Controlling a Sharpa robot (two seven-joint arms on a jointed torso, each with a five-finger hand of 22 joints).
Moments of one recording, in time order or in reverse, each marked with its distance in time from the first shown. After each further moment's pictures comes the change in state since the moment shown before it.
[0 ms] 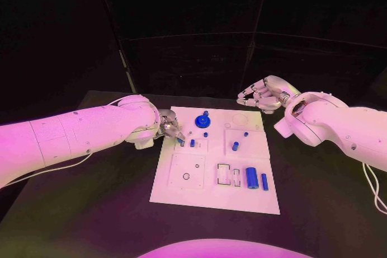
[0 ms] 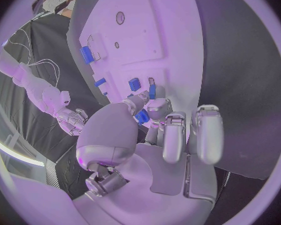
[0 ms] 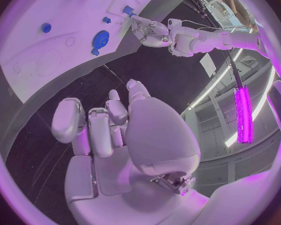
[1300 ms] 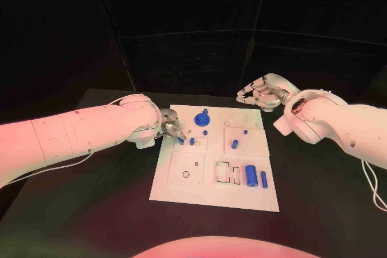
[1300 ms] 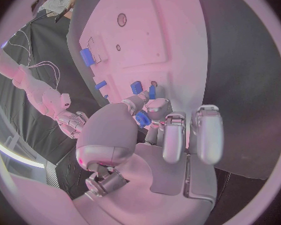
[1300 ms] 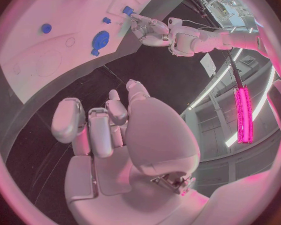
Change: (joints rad) left arm -0.005 0.008 -0.001 0.007 -0.006 0.006 -0.009; left_hand -0.006 -0.005 0.006 0.000 0.004 0.002 -0.002 0.001 0.000 0.000 0.000 0.005 0.003 0.000 0.000 0.000 0.000 0.000 0.000 0.000 0.000 0.000; right arm 0.000 0.001 0.000 -0.002 0.000 0.004 -0.002; right_hand 0.004 0.004 0.000 0.000 0.004 0.000 0.000 0.000 0.000 0.000 0.000 0.000 0.000 0.000 0.000 0.000 0.000 0.000 0.000 0.000 0.000 0.000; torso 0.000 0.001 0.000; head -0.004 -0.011
